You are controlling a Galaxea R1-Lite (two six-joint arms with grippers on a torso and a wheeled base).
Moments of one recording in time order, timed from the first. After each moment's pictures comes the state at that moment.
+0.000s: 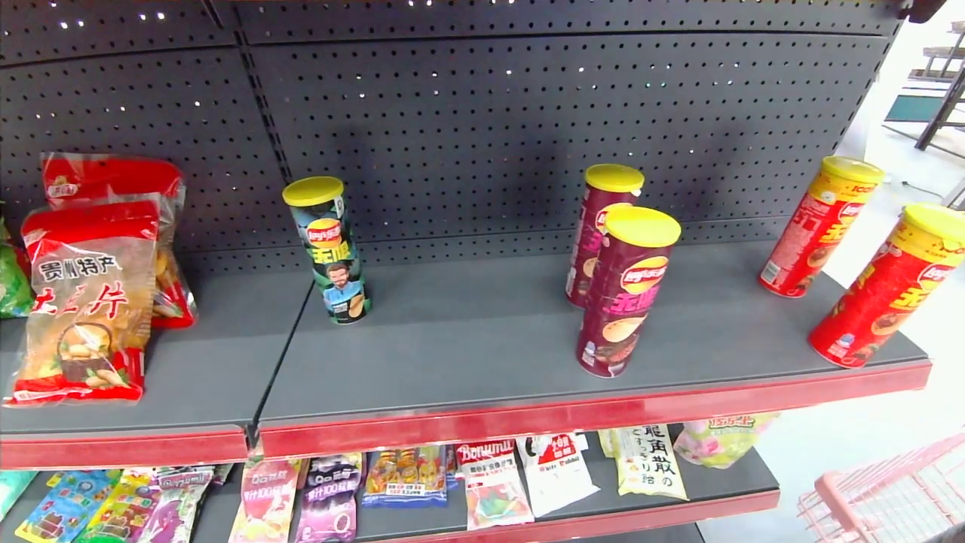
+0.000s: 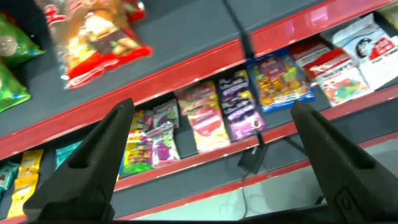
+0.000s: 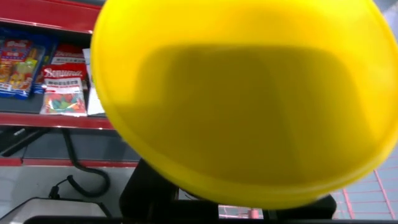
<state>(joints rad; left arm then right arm) -0.31 0.21 -0.41 0.49 0.26 0.25 0.19 0.35 -0.31 0.26 -0.23 -0.18</state>
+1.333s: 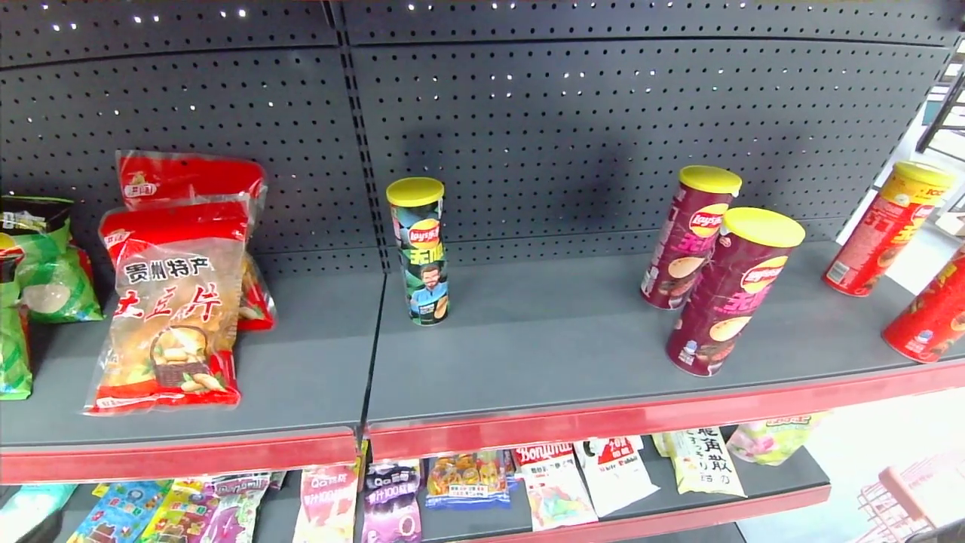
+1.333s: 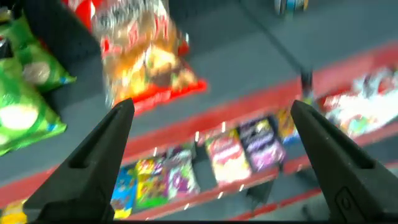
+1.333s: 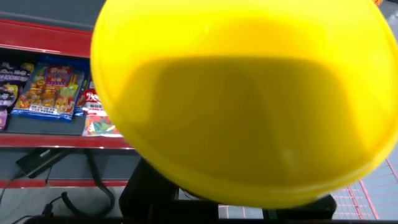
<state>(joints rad) -0.38 0.50 -0.41 0.11 0.27 0.17 0.17 0.30 -0.33 0.25 -0.22 -0.20</state>
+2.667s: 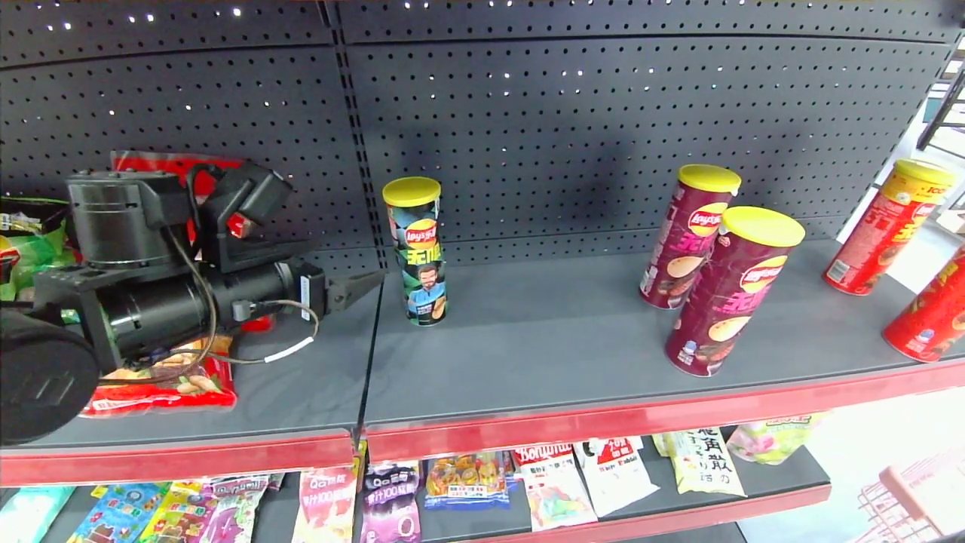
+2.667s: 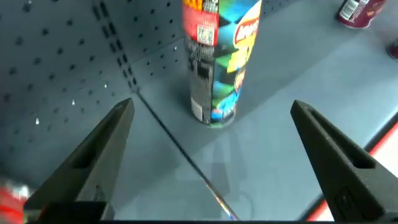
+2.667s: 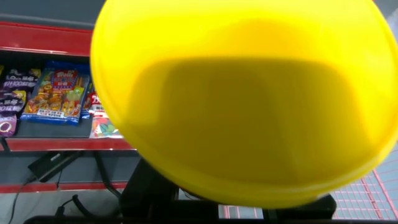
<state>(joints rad) -0.27 1.64 -0.80 -0.60 -0.27 0.13 0.17 0.25 -0.29 0.26 -0.21 -0.16</state>
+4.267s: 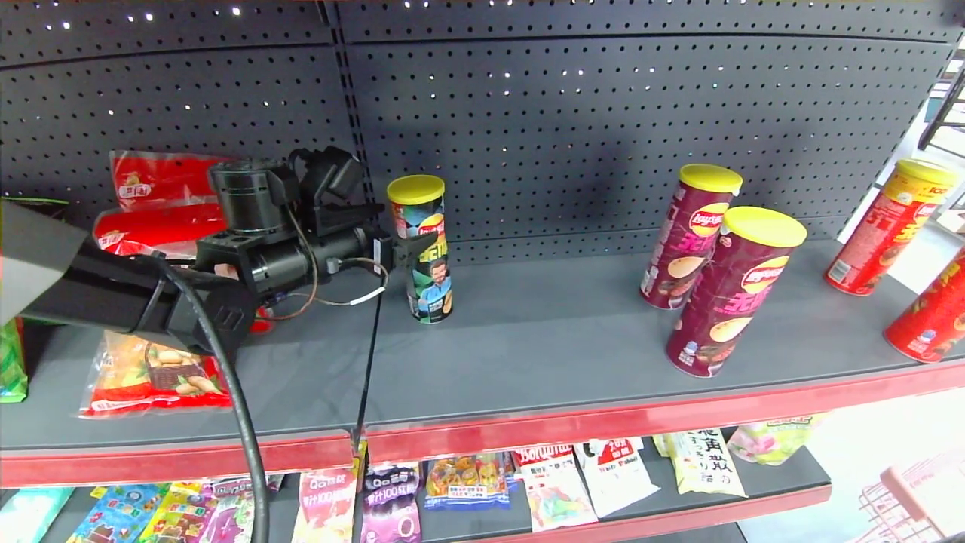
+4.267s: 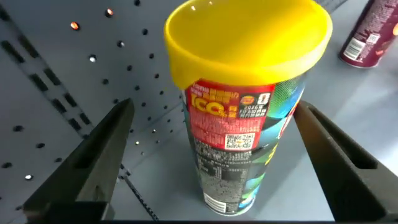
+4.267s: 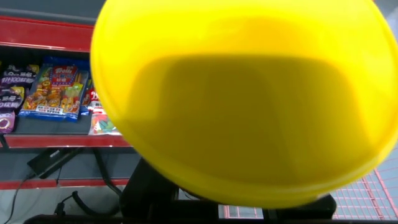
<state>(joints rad) -0.29 1.97 -1.09 -0.79 -0.35 0.14 0.17 0.25 -0.28 0.26 -0.21 -0.16</state>
